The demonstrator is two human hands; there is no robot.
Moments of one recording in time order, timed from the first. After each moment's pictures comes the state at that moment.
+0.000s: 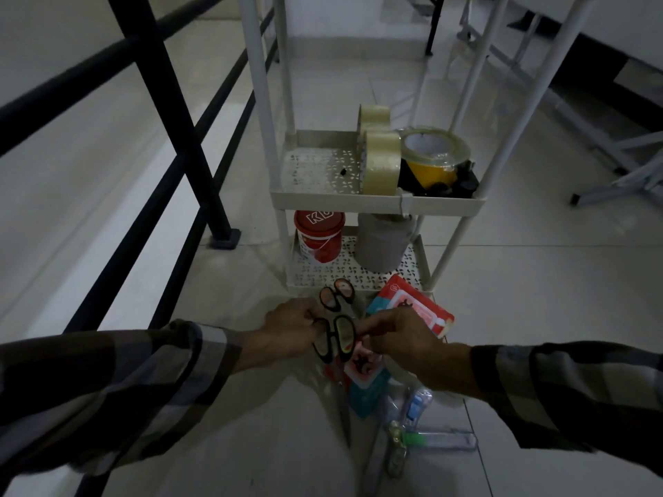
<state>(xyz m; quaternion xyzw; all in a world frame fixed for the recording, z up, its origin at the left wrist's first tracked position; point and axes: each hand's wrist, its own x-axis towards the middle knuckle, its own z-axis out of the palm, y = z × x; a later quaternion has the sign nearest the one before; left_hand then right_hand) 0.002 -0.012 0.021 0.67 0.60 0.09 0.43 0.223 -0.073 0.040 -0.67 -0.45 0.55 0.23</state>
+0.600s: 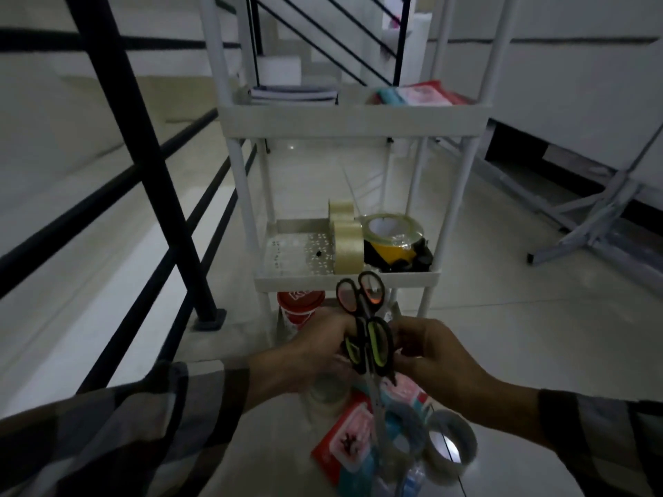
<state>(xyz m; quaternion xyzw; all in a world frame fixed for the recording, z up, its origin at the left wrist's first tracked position) 0.081 -0.024 0.176 0.54 0.48 0.24 0.64 0.258 -0.091 0.161 -0.58 -0.63 0.36 0.38</state>
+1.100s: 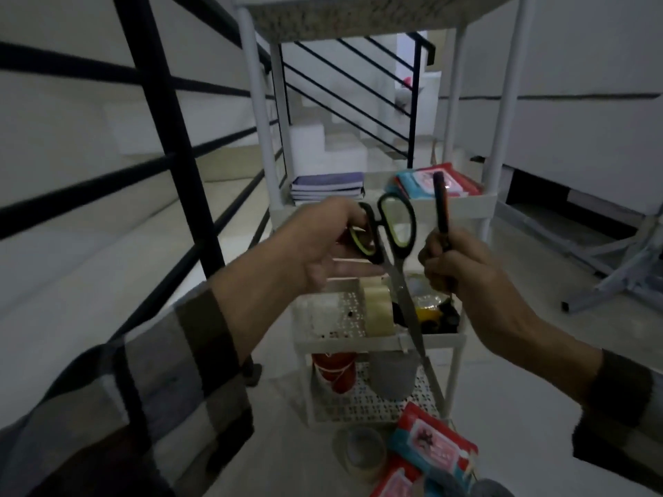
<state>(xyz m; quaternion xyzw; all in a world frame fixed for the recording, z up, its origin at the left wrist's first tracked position) 0.055 -0.002 0.408 0.51 0.42 0.39 0.64 0.241 -0.057 0.338 -0.43 -0.63 0.31 0.57</state>
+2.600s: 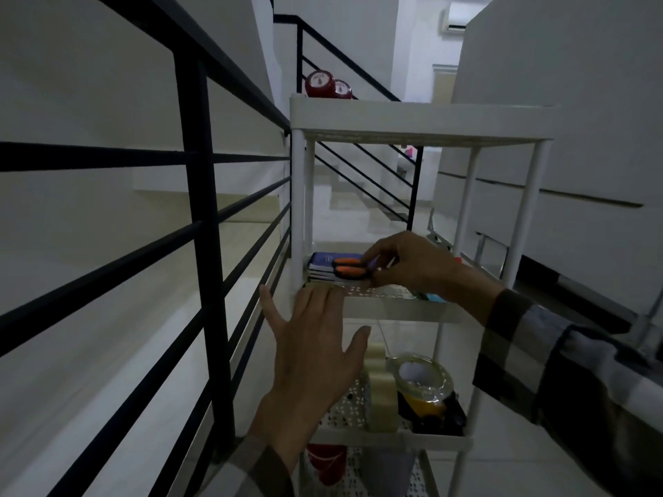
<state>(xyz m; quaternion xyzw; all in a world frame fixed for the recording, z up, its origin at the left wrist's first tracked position) 0.032 0.047 0.340 0.75 0.49 0.42 -0.15 0.225 0.092 0.457 -0.56 -0.78 0.10 0.27</state>
